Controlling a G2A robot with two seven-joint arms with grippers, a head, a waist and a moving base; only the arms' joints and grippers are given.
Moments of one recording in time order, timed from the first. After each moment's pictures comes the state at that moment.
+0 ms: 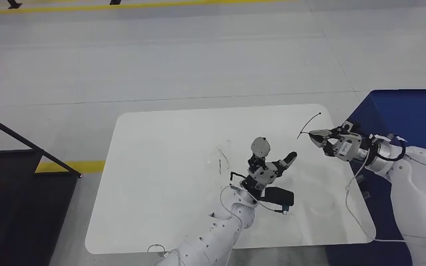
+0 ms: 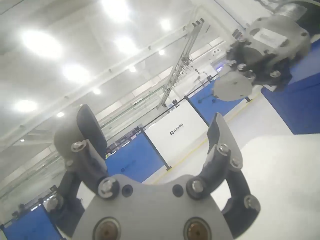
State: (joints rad) left arm 0.99 -1.77 -0.68 -0.97 2.08 0.74 0.63; right arm -1.25 -0.91 1.74 -1.57 0.85 0.78 0.98
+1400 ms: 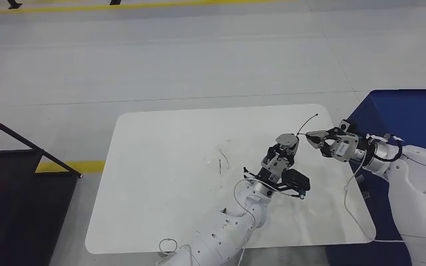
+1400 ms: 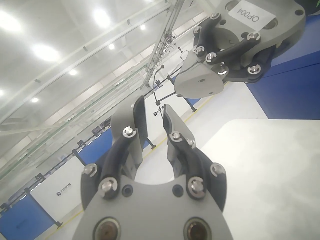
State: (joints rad) left arm 0.95 -1.85 -0.68 -0.92 2.08 0.62 0.45; right arm -1.25 -0.91 1.73 -1.59 0.84 0.78 0.99
